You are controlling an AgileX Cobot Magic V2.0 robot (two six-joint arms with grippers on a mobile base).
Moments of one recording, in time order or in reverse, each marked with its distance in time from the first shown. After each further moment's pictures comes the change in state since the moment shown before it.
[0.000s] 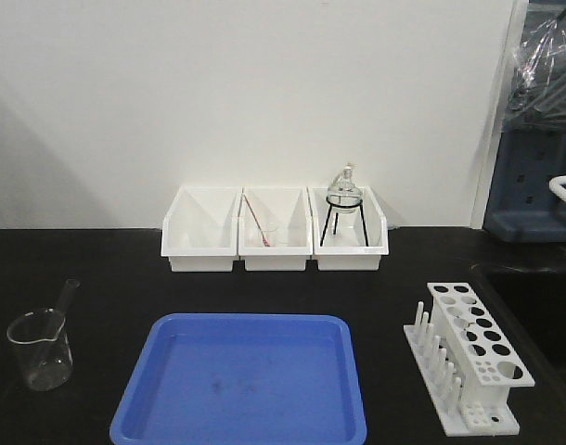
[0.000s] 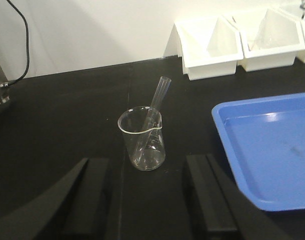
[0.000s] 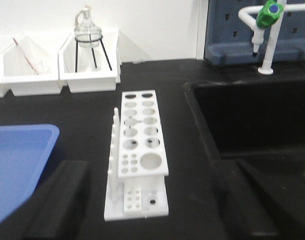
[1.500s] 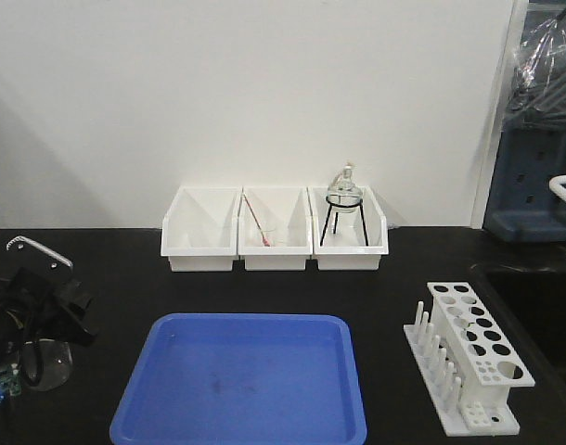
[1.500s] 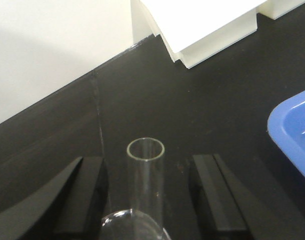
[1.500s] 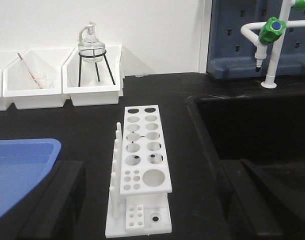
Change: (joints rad) left arm 0.000 1.184 -0.766 0.246 -0.351 0.077; right arm 0.000 0.037 0.000 0.000 -0.081 0.000
